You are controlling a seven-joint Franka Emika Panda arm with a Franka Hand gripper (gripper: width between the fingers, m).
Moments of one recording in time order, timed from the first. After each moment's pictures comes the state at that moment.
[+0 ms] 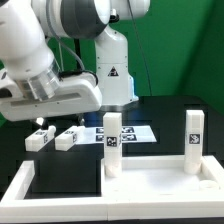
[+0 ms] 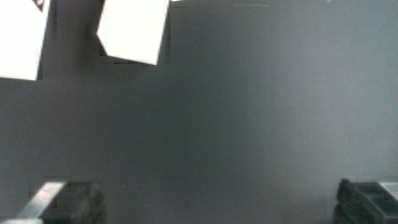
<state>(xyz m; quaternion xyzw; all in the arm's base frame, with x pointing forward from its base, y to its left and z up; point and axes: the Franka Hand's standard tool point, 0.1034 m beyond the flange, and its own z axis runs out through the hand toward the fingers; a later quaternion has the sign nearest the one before) 0.479 -0.157 0.081 -0.96 0.10 0.25 0.11</state>
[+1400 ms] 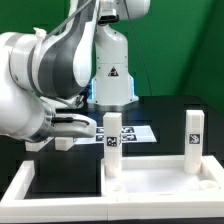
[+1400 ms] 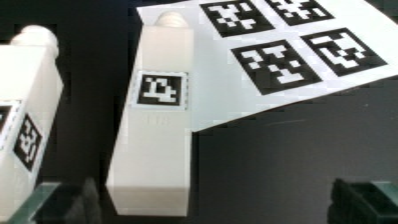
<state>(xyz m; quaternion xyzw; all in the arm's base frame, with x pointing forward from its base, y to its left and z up) 0.421 -0.160 0.038 -0.86 0.16 0.46 0.14</state>
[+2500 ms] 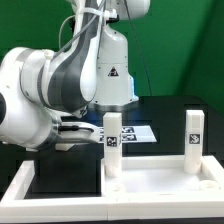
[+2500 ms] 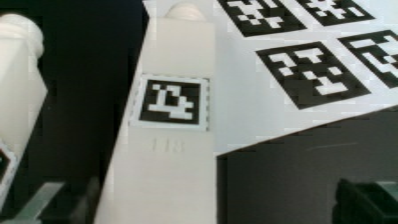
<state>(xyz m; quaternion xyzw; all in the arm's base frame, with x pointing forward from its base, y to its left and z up) 0.393 -0.153 0.012 -0.86 0.15 0.47 0.14</state>
